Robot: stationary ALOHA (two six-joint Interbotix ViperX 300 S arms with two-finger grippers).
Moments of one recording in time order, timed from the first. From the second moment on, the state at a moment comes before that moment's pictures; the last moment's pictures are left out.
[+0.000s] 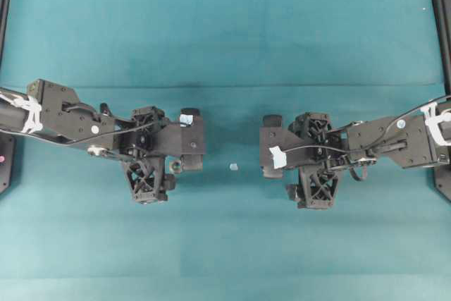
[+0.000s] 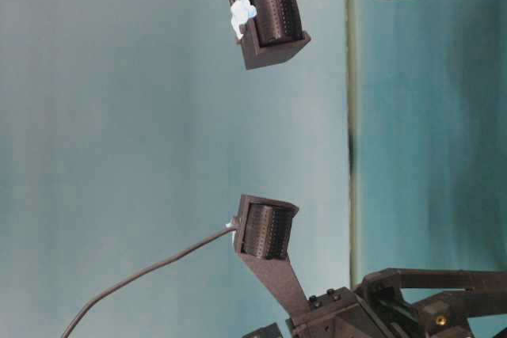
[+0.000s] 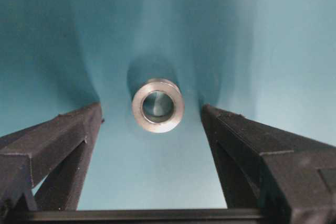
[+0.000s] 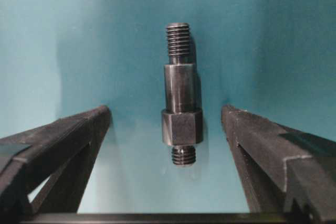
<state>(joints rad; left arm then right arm) 0.00 0.12 0.68 0.02 0.30 -0.08 0.04 0.07 0.76 -0.05 0.36 0.12</state>
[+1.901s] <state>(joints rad) -0.02 0.12 0.68 0.02 0.29 -0.08 0.00 0.05 0.78 -0.05 0.38 0.12</state>
